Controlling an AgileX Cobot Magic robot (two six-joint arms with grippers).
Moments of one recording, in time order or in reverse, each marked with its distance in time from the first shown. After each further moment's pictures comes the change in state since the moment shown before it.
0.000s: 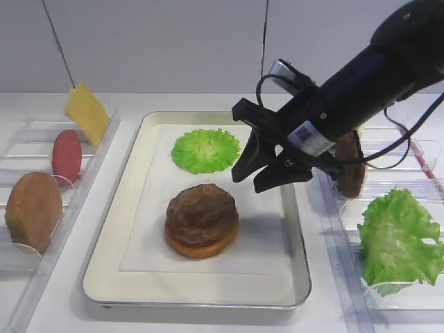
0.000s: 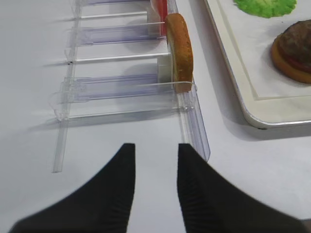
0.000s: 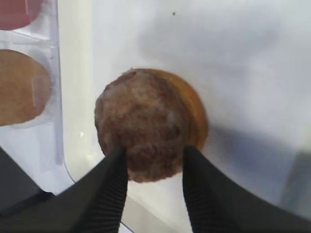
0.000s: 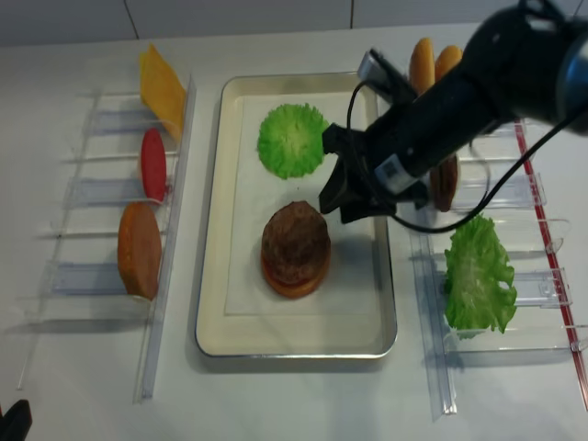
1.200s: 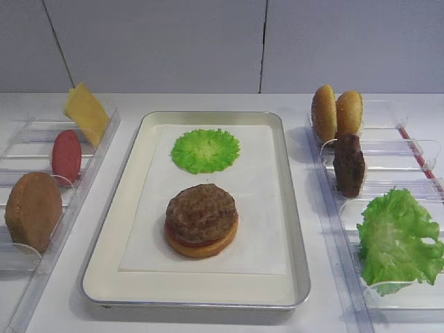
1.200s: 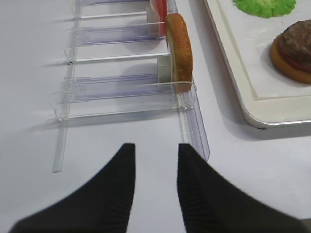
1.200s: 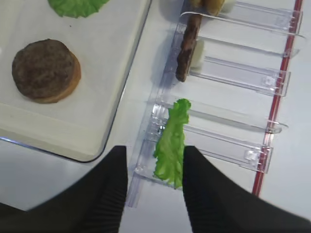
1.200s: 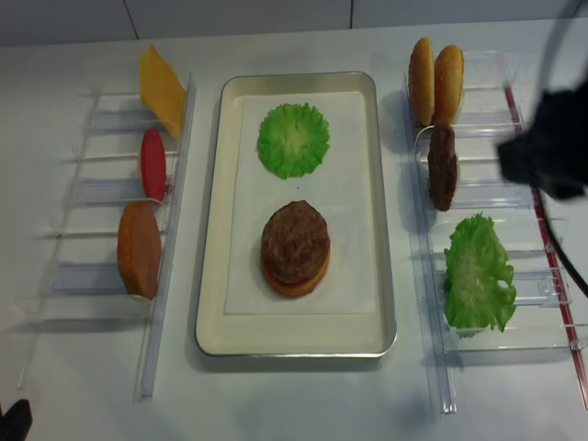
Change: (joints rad) left arm 0.000 0.000 0.000 0.000 0.000 0.000; right arm 0.135 -0.779 -0.014 -0.937 0.319 0.519
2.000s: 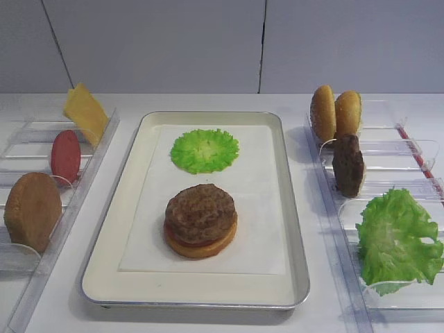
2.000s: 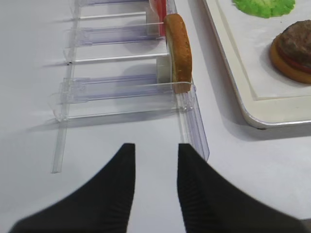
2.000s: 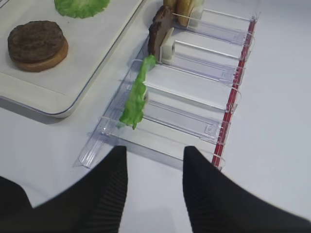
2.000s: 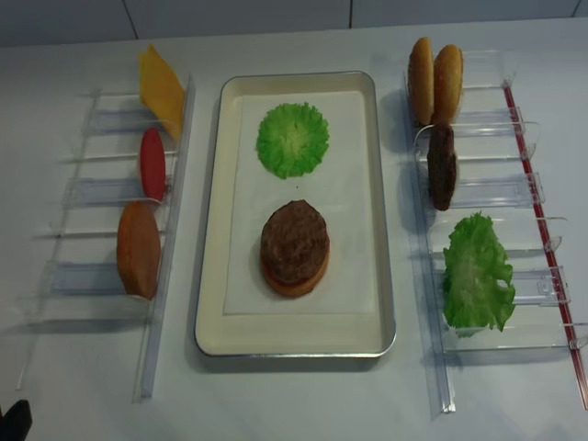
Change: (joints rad) left arm 0.000 0.000 0.000 0.000 0.000 0.000; right arm 0.000 -0.843 0.450 -0.064 0.026 -0.137
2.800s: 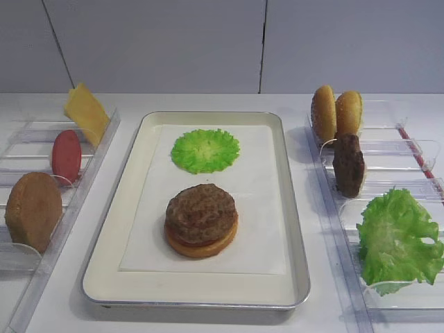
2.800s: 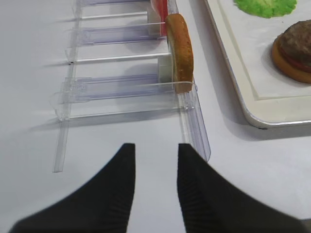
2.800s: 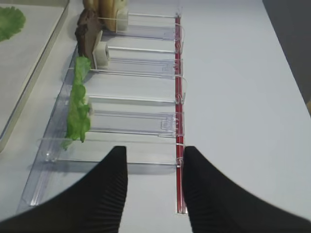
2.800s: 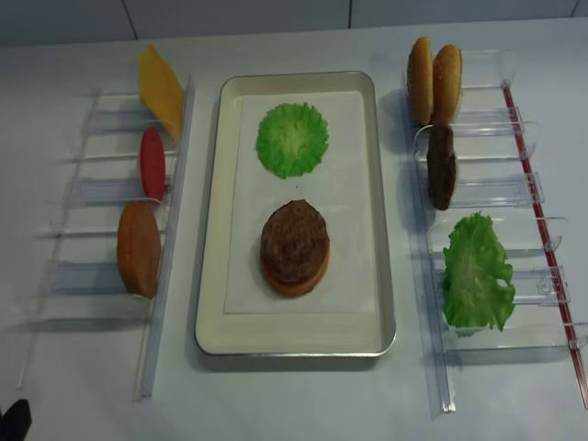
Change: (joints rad) left arm 0.000 0.000 0.000 0.004 0.000 0.000; right arm -0.566 -0.154 0.180 0.187 -0.108 -0.216
